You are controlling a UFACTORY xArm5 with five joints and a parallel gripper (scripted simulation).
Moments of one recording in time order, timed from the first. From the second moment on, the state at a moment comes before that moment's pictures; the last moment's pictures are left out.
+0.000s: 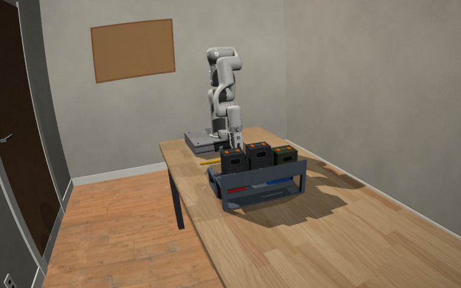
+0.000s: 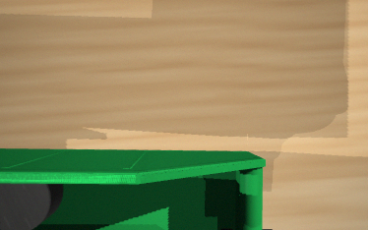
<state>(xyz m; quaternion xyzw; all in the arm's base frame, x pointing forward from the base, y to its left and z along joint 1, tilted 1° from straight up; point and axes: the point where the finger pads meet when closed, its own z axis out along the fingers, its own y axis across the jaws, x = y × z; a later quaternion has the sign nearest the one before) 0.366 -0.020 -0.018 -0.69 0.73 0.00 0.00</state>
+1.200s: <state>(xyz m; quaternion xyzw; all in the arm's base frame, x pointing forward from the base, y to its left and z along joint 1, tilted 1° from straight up) 0.366 -0.020 -0.027 -0.69 0.73 0.00 0.00</state>
